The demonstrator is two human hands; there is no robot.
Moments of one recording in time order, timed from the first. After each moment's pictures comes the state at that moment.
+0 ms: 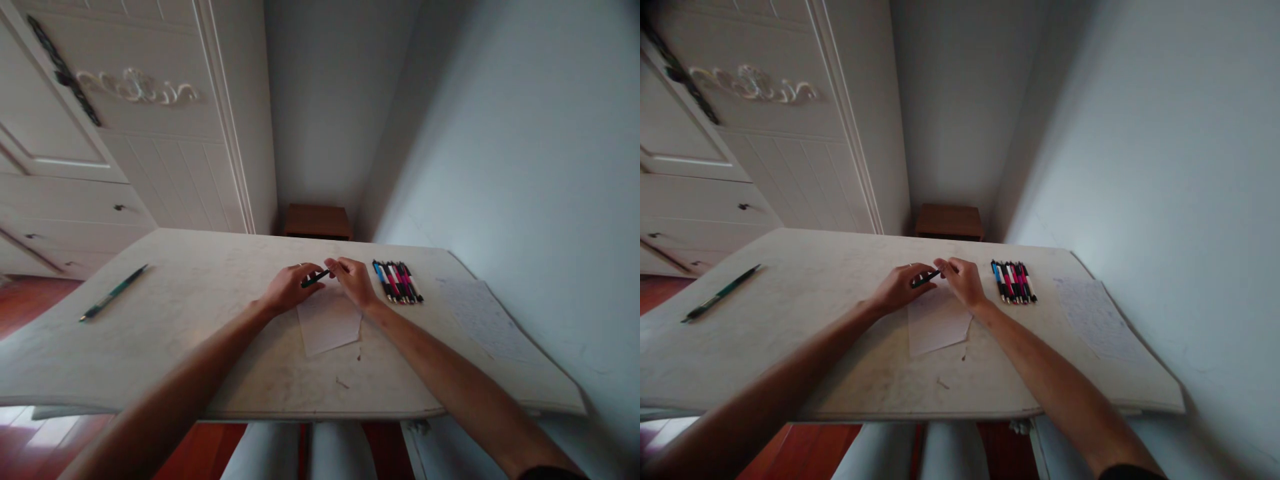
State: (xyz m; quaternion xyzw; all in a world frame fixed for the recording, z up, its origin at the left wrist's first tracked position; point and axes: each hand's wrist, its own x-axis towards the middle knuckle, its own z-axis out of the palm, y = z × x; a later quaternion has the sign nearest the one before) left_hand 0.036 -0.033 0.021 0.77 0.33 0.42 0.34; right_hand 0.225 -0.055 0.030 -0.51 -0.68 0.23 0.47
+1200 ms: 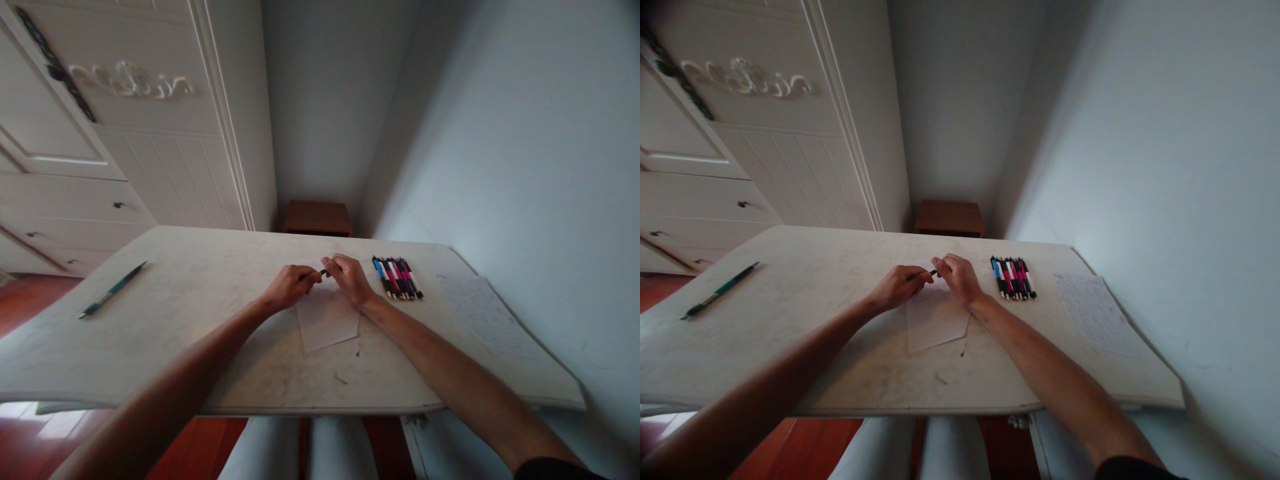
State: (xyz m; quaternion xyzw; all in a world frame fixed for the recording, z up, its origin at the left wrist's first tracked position) left_hand 0.040 -0.046 0.036 0.76 0.35 0.36 0.42; right_hand 0.222 -0.053 0.029 -0.47 -0.75 0.19 0.43
